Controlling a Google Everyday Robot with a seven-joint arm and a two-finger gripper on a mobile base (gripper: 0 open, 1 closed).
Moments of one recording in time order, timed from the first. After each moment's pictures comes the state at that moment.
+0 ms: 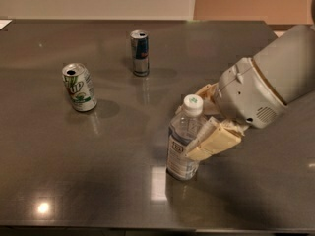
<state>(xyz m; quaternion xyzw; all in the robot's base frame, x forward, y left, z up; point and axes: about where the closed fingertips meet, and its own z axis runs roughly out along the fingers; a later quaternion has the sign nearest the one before) 0.370 -0.058 0.930 -0.68 0.65 0.22 0.26</state>
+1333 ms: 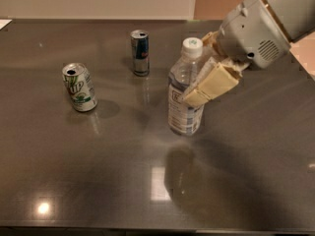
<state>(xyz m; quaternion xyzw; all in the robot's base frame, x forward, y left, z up) 0.430 -0.059 0.996 -0.66 0.65 0.21 0.30</state>
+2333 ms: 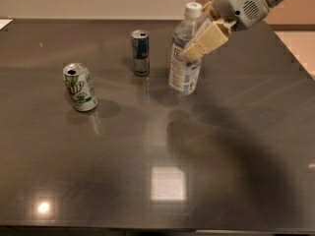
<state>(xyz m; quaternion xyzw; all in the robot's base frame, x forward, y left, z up) 0.547 -0.074 1.007 -0.64 0.66 0.23 0.32</state>
